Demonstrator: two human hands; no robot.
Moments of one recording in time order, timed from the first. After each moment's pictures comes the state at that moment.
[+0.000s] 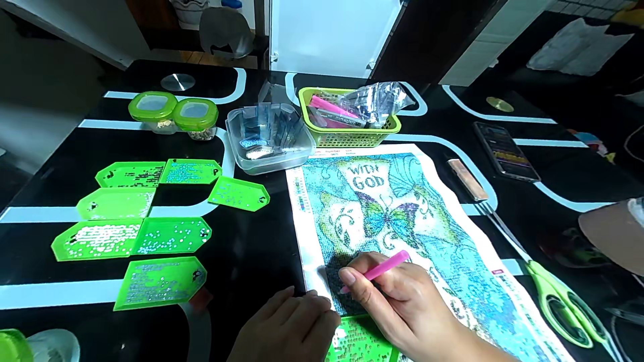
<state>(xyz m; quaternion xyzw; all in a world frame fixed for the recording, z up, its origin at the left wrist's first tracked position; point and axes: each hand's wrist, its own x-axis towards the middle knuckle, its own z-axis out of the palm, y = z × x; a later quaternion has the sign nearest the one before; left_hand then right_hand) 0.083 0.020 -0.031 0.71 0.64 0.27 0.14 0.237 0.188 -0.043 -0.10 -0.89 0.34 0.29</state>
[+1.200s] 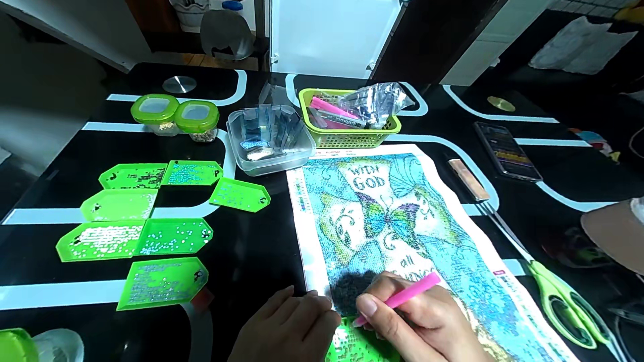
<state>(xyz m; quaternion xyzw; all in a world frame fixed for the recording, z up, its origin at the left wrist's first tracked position) 0.083 0.019 -0.029 0.70 0.64 0.27 0.15 0.259 0.177 -0.035 -0.10 -0.85 0.44 0.27</state>
